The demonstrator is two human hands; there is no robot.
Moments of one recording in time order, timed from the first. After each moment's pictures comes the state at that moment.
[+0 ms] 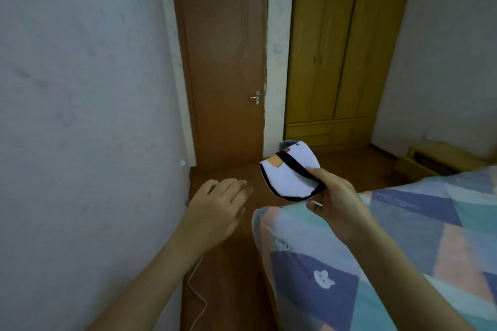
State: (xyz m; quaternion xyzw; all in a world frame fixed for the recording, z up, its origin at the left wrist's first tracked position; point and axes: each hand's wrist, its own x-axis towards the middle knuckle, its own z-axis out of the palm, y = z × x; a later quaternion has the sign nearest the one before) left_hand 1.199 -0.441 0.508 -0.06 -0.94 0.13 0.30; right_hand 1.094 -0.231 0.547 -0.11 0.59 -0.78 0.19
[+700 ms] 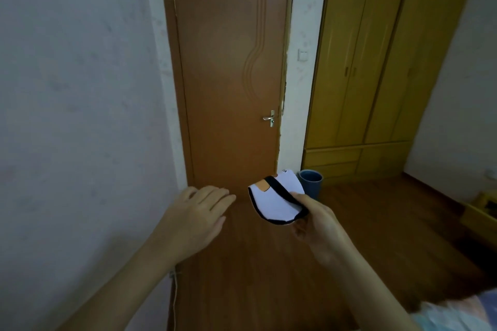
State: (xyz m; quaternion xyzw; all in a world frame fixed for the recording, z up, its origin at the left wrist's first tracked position) left_hand 0.725 -0.872 0.511 -0.07 -0.94 0.15 0.30; right_hand 0.611 -0.657 0.511 -0.08 0.59 -0.77 0.22
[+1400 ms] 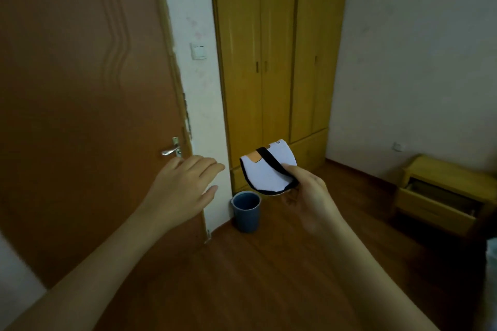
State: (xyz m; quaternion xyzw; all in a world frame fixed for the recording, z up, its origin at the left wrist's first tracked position) left_hand 0.082 -0.969 0.561 -0.23 -0.91 0.14 0.30; right_hand 0.062 -0.730 0.530 0.00 0.57 -0.82 0.02
